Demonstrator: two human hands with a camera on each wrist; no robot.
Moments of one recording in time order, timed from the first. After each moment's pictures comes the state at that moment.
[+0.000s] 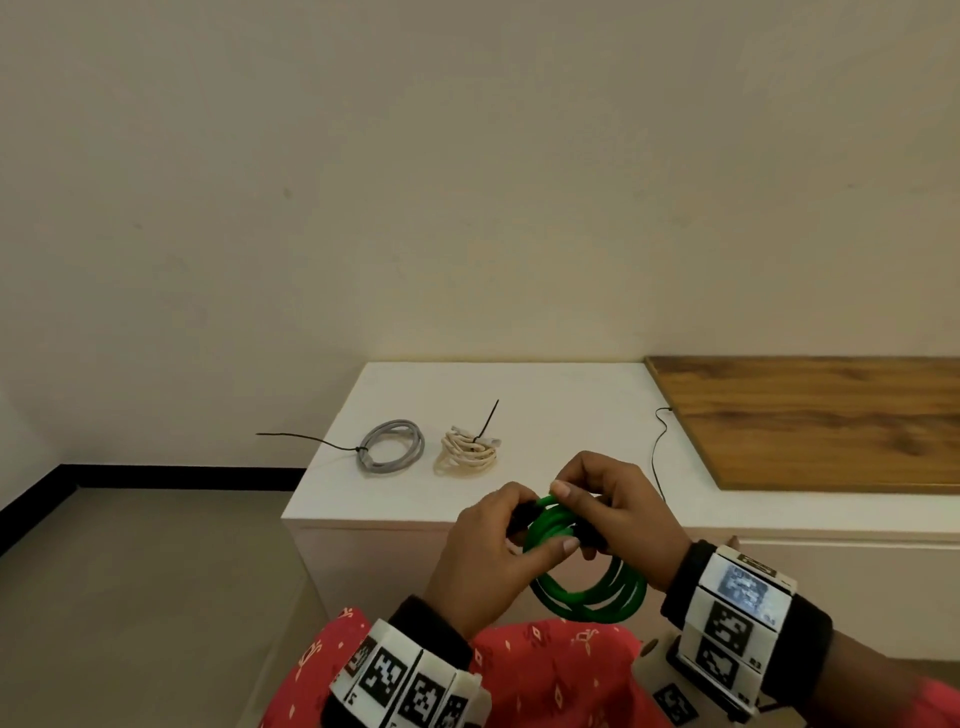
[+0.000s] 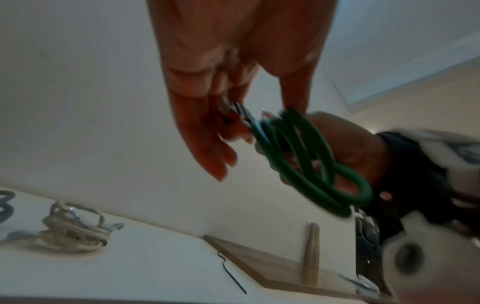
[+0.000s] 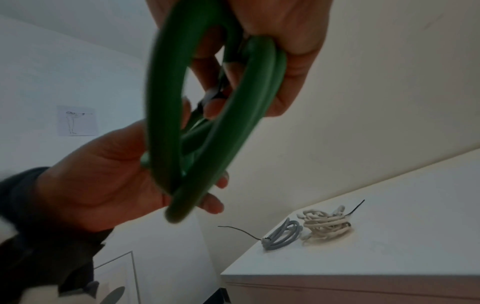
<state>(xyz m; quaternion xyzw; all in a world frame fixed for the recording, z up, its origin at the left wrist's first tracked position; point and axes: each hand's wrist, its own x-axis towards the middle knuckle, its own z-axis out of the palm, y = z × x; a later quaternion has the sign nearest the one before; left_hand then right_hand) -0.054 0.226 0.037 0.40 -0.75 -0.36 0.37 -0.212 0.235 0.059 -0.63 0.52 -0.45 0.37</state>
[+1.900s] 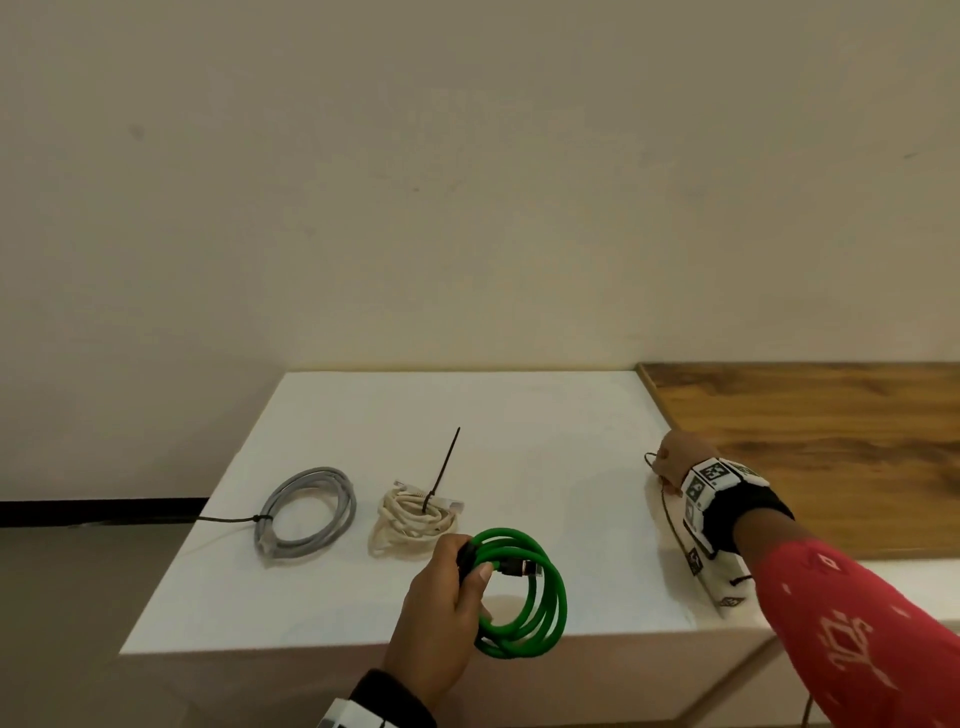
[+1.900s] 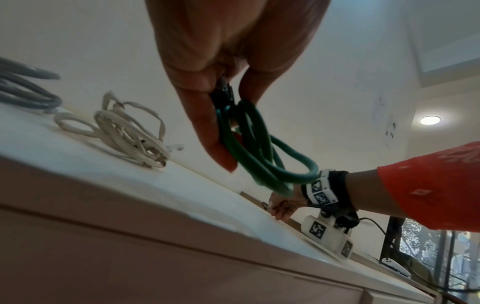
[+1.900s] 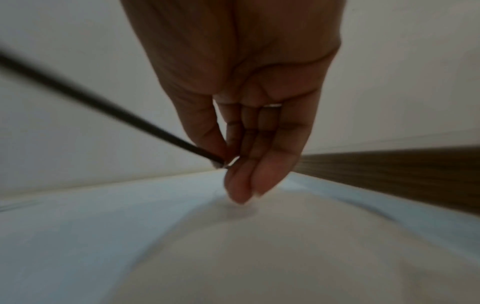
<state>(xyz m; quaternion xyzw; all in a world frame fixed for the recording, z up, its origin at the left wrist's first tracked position) -0.084 0.082 -0.051 0.47 -0.68 -0.43 0.35 -0.393 -0.005 -0.031 -0.47 0.86 -0.08 0.19</state>
